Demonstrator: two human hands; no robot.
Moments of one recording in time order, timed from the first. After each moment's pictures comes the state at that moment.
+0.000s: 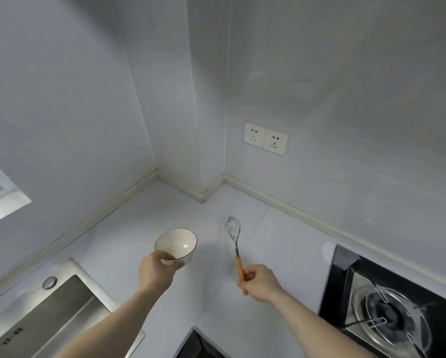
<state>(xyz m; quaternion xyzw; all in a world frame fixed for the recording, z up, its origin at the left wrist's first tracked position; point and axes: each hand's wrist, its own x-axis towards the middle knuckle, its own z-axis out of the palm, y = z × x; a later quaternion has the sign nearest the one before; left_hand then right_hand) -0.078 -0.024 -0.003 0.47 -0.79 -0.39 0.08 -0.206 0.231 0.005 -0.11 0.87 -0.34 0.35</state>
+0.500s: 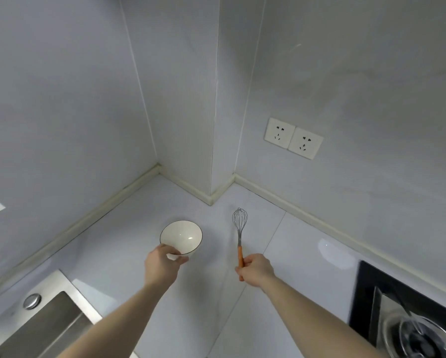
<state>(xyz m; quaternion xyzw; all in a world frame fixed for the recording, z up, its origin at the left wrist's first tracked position) -0.143 -0.103 -0.054 0.44 -0.79 -0.41 0.08 -0.279 0.116 -0.042 -0.04 0.90 -0.26 0.35</state>
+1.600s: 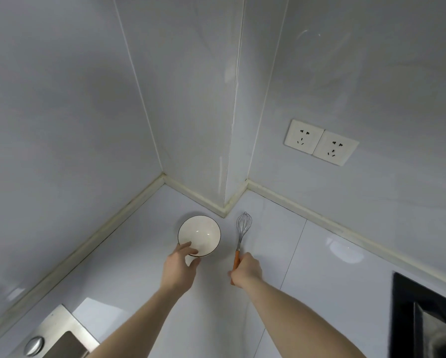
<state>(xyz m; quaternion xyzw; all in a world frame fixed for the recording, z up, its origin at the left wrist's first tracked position) -0.196 -0.168 -0.082 0.33 -0.86 -0.39 0.04 -0.304 -0.004 -0.102 0.02 0.91 -0.24 0.34</state>
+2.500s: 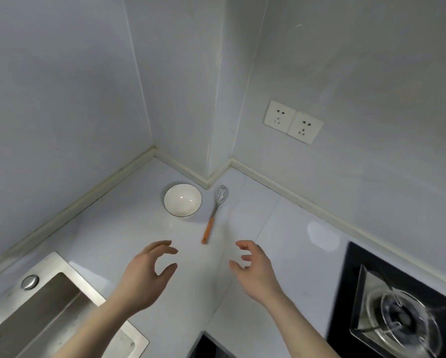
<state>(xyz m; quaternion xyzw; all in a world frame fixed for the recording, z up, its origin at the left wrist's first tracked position) -0.052 -0.096 0.019 0.24 -0.90 -0.38 0.01 -0.201 0.140 0.010 -0.12 0.86 -0.43 0.26</state>
